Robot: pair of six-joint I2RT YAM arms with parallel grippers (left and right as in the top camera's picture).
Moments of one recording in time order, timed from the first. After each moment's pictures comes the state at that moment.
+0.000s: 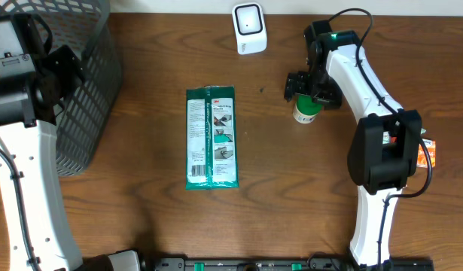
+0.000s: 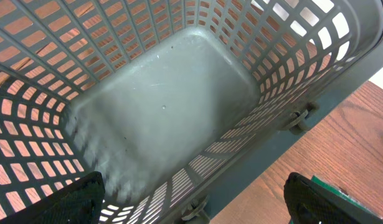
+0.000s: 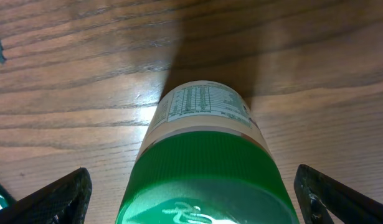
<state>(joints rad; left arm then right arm) 0.23 1.47 1.73 -1.13 -0.22 -0.35 0.19 2.25 1.93 -1.24 -0.04 0.43</state>
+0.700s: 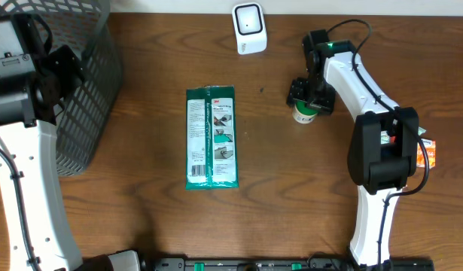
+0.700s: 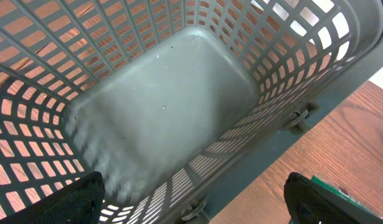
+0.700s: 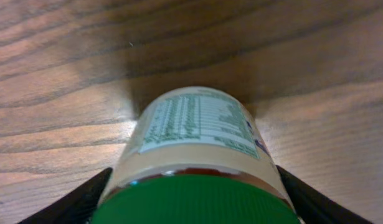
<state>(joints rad) 0.23 1.47 1.73 -1.13 -0.22 -0.35 0.19 2.25 1.82 -1.14 -0.05 0.50</state>
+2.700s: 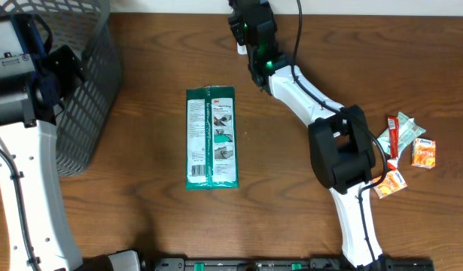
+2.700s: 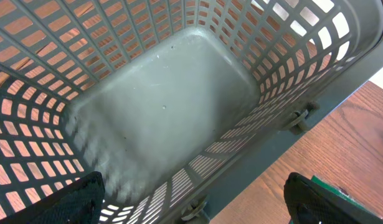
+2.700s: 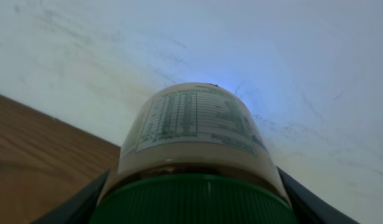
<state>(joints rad) 0.23 1.47 1.73 -1.13 -0.22 -0.35 0.45 2.37 1.89 0.24 0.32 -0.27</state>
